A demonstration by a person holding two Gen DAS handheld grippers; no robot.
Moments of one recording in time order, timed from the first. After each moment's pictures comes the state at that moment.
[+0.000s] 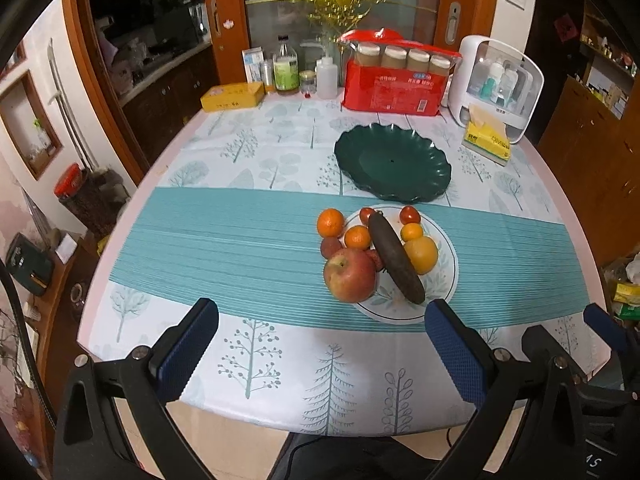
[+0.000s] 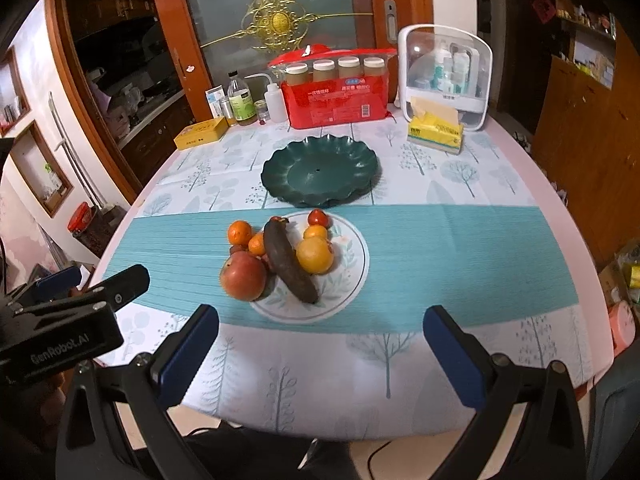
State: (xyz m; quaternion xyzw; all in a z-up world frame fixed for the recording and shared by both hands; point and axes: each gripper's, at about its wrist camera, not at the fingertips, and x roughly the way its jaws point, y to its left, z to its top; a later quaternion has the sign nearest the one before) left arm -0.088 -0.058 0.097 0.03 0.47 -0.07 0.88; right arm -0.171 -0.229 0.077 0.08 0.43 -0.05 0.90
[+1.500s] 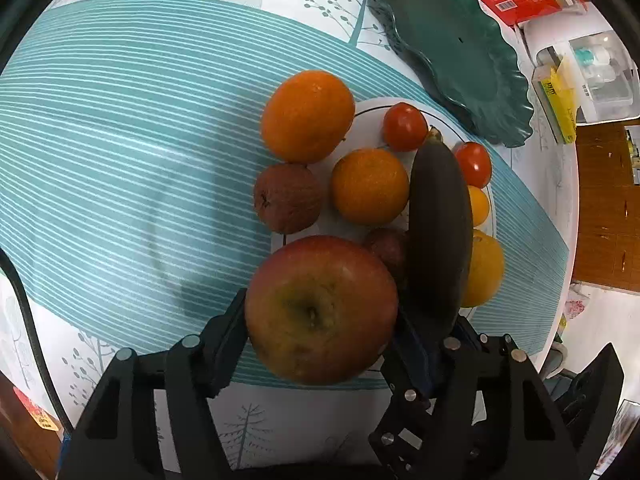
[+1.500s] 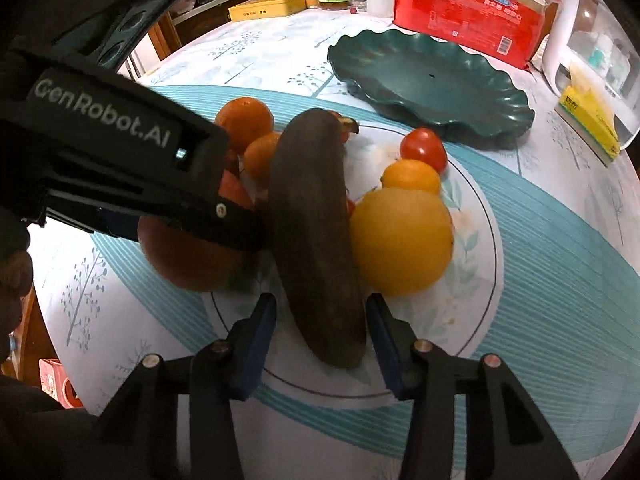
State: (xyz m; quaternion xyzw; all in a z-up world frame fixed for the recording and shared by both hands) left arm 0.084 -0.083 -0.114 -0.15 0.72 -0.10 0.68; right arm -0.022 -0.197 -0.097 -0.03 0.54 0.11 0.83
